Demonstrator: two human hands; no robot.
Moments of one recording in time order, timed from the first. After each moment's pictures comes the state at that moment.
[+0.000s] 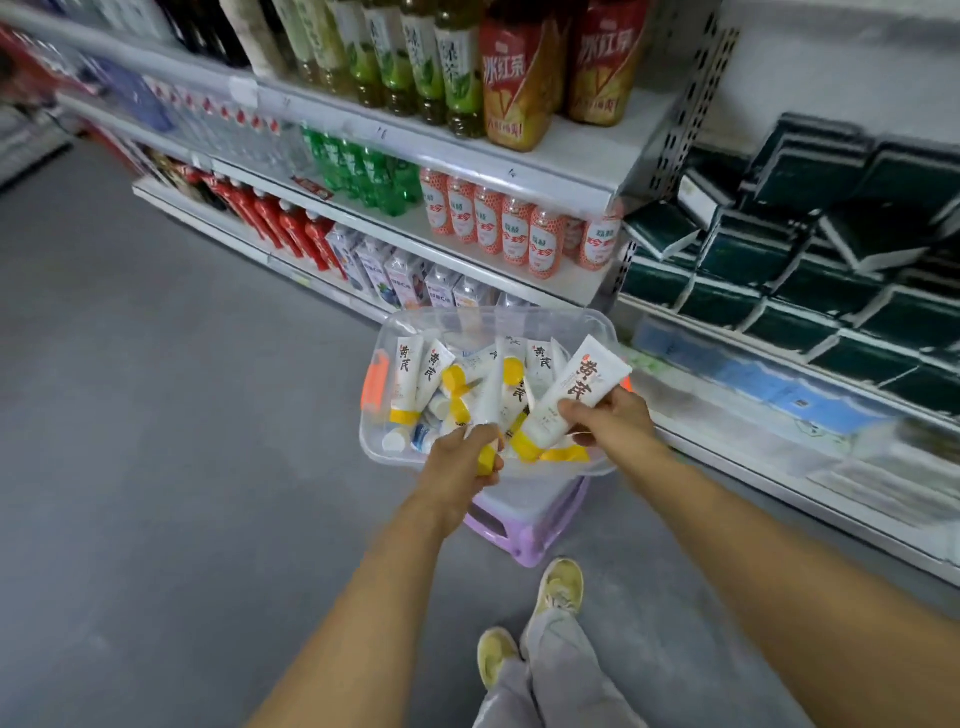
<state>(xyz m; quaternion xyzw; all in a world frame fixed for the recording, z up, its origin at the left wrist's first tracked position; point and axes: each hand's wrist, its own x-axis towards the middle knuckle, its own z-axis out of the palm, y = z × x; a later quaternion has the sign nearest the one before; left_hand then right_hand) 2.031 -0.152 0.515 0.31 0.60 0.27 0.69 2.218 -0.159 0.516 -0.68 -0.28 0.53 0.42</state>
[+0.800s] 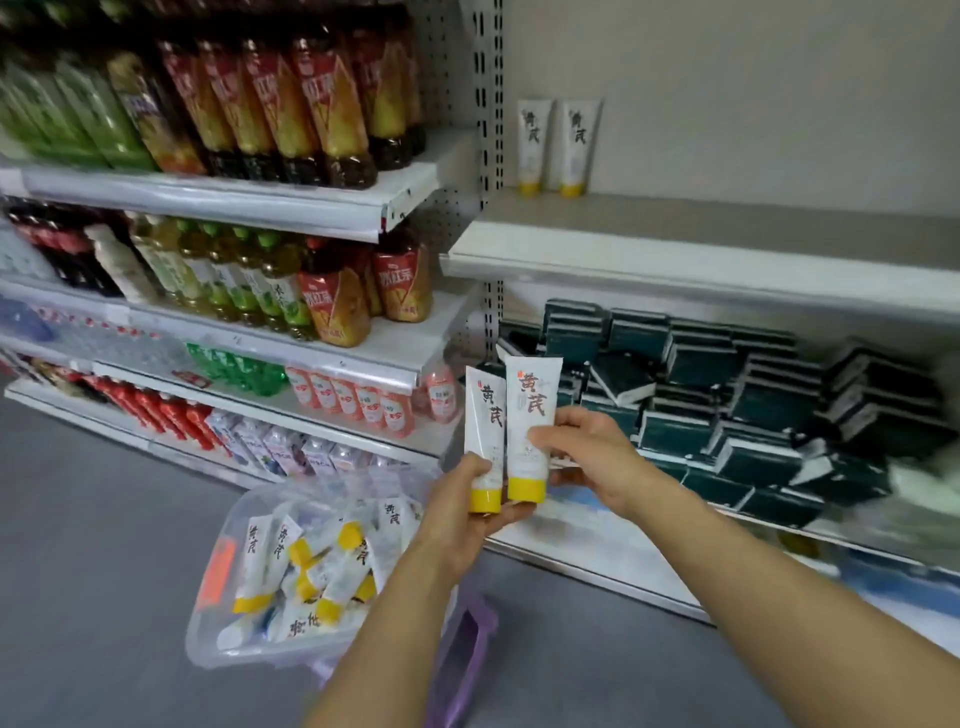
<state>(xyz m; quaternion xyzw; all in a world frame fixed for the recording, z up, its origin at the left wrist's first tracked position) 2.270 -0.159 0.639 0.29 0.41 0.33 0.80 2.431 -0.189 0.666 -0.62 -0.30 0.52 0.51</state>
